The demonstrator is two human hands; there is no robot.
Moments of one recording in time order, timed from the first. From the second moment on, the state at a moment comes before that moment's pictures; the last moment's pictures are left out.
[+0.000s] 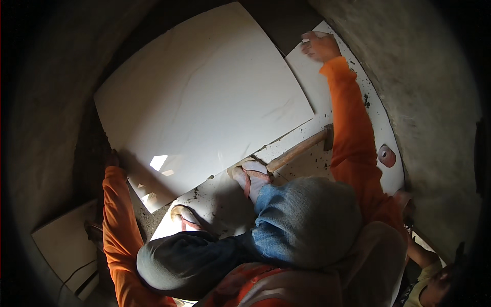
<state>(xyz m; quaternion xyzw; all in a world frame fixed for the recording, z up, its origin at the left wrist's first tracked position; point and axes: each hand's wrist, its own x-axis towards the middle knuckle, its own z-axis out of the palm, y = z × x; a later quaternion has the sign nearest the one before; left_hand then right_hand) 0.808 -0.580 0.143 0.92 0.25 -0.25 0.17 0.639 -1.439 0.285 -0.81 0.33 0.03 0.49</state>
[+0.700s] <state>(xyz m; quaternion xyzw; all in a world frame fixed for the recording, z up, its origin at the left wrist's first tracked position) 0.701 -0.788 0.281 0.88 0.32 -0.13 0.32 0.677 -1.434 0.207 -0.79 0.39 0.01 0.47</state>
